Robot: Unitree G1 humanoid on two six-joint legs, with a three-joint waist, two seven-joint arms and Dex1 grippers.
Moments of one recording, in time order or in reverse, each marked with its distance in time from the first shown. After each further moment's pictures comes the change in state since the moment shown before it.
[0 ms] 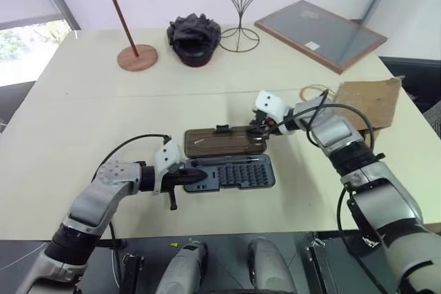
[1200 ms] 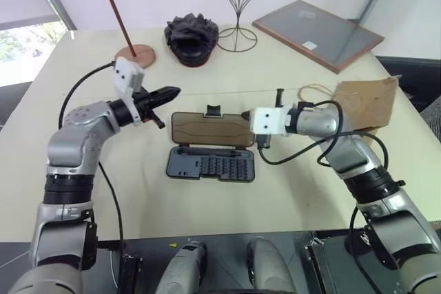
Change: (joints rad) left arm -0.399 -0.057 0.312 0.335 -0.119 0.081 0.214; right arm 0.233 -0.078 -0.061 -0.453 -0.246 -0.424 -0.218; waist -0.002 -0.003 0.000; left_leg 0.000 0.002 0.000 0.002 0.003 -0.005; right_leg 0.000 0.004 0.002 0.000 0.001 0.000
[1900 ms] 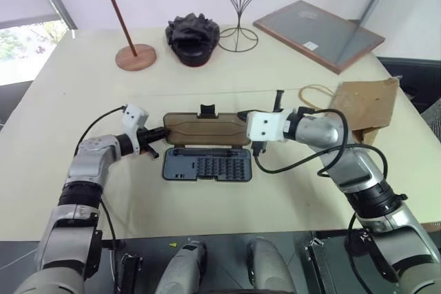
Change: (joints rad) left arm 0.019 -0.046 -0.094 0.437 0.185 -0.257 -0.151; right arm 0.081 0.017 -0.020 -0.180 -0.020 0.086 -0.039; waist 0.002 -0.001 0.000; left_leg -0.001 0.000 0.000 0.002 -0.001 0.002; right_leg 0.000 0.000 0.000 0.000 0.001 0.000
